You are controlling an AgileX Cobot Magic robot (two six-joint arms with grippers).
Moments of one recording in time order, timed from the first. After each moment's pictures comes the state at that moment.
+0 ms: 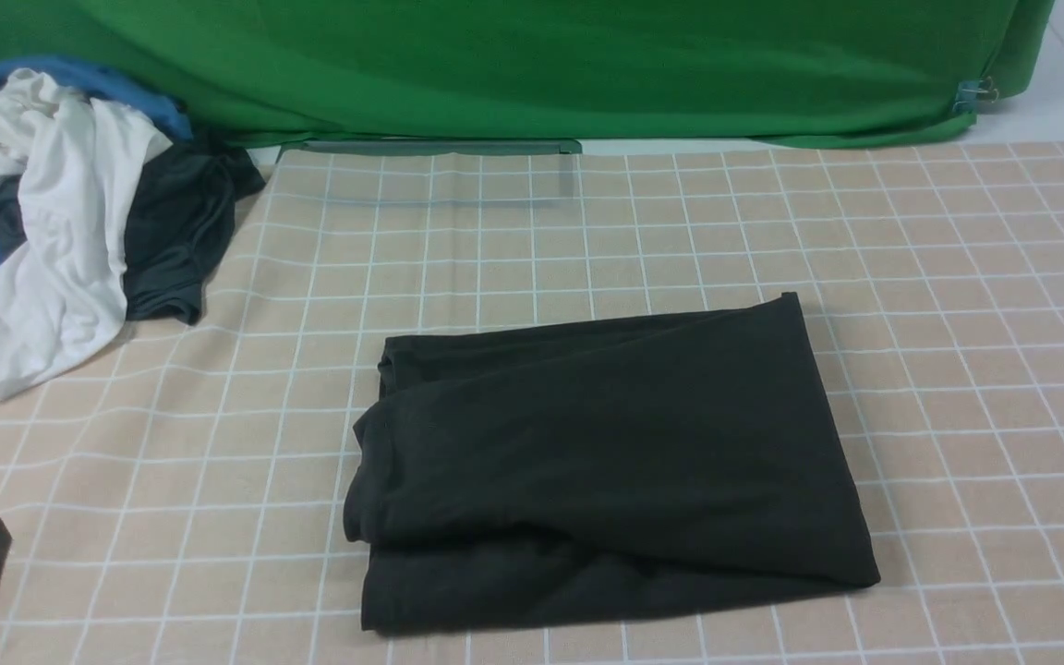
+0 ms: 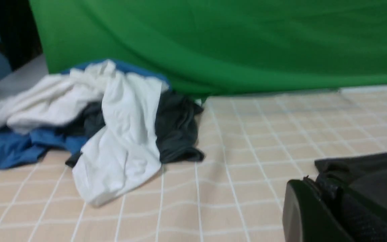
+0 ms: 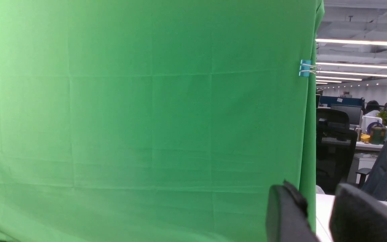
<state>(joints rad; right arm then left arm) 0.13 0.29 -0.38 0.26 -0.17 -0.31 -0.01 0.00 0.00 -0.16 0.18 0.24</state>
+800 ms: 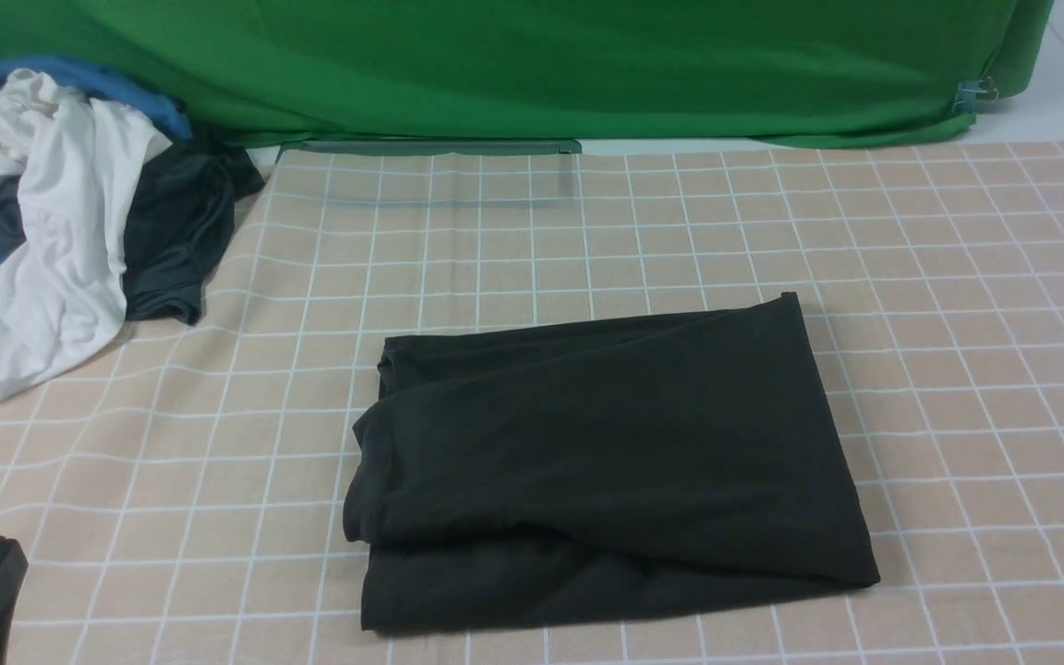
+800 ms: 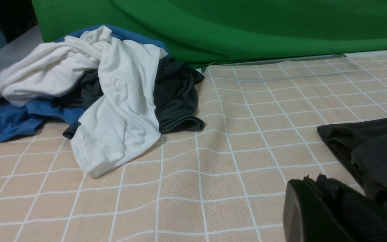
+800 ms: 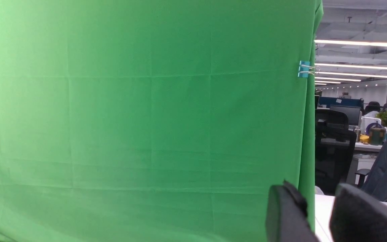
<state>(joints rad) 0.13 0.29 -0.38 0.26 -0.17 -0.31 -0.01 0.00 0.01 -0.14 0.22 0.24</state>
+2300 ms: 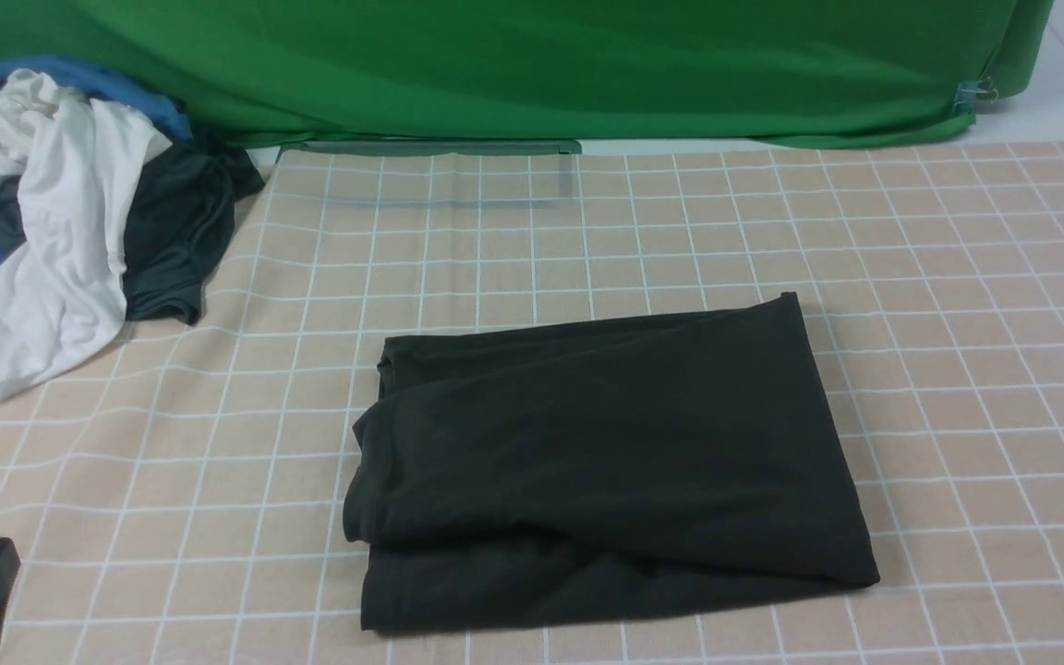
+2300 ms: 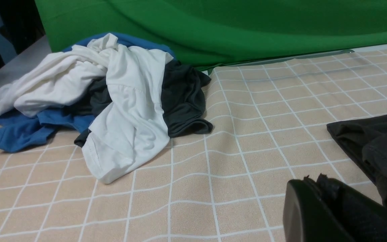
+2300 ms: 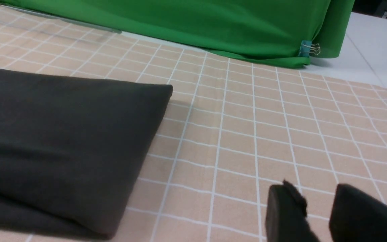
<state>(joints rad) 0.02 0.00 0.01 0.24 0.25 -0.36 -0.01 0.00 0.01 -0.08 0.22 0.24</state>
